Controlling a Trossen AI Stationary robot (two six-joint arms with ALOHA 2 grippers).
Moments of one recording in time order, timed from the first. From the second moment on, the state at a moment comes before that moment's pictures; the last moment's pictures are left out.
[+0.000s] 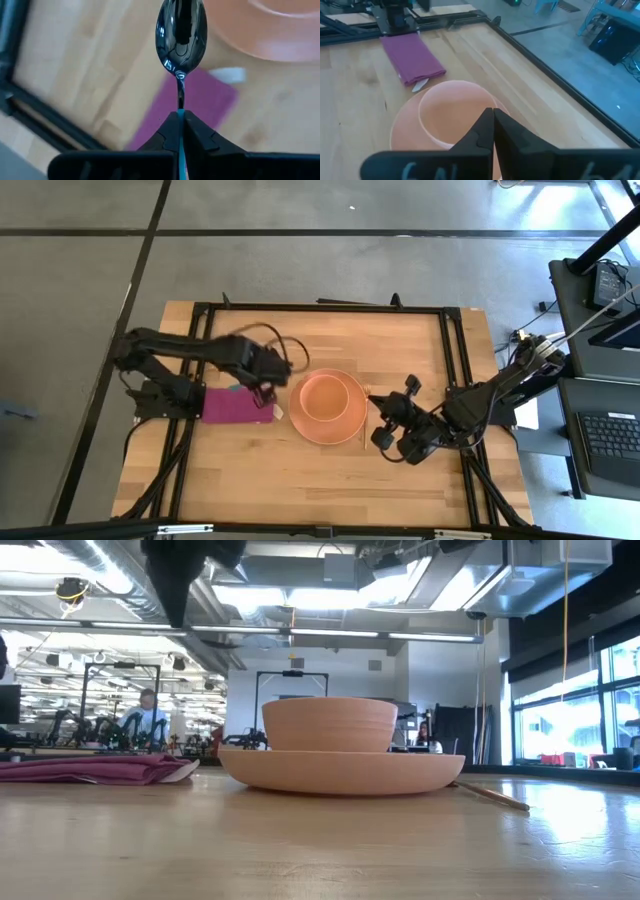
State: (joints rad) left arm -0.08 1.54 1.49 -1.50 -0.25 -0.65; right arm 0.61 1.40 1.18 -0.75 1.00 0.75
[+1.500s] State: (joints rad) left arm 0.04 2.29 2.11 -1.51 -0.11 -0.17; right arm 0.69 1.34 1.18 -1.15 1.11 1.12
